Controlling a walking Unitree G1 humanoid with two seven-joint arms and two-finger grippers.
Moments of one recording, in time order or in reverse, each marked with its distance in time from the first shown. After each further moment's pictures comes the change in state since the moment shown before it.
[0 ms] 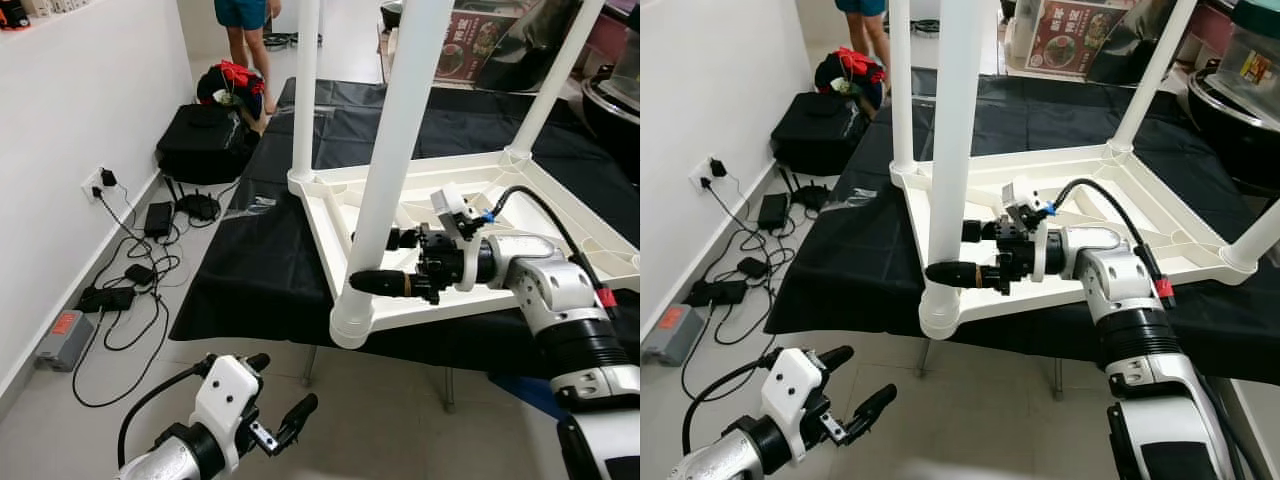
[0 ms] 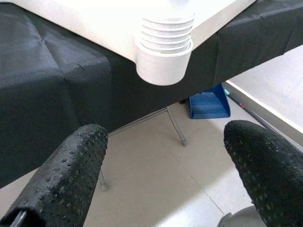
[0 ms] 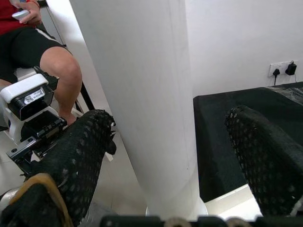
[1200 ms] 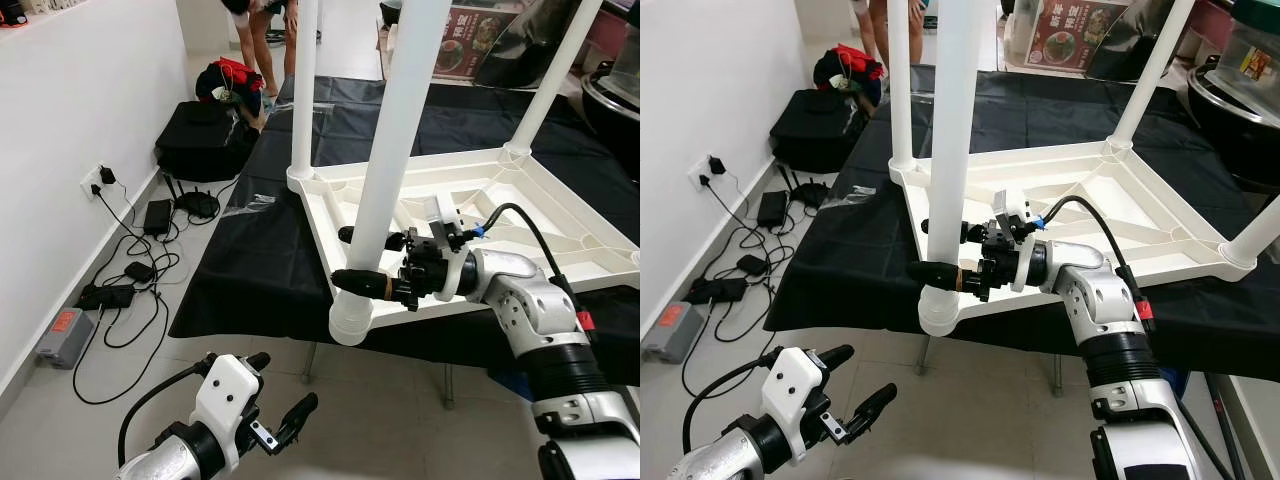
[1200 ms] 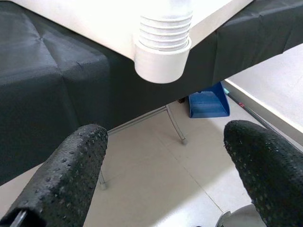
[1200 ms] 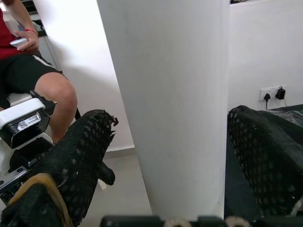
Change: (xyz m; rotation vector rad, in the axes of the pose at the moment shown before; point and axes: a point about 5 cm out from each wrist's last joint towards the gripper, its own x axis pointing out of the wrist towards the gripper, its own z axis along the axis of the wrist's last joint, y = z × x) left arm 0.000 0.000 0.000 -0.001 0.002 -0.003; right arm 0.017 0.013 -0.009 -0.011 -0.134 -0.042
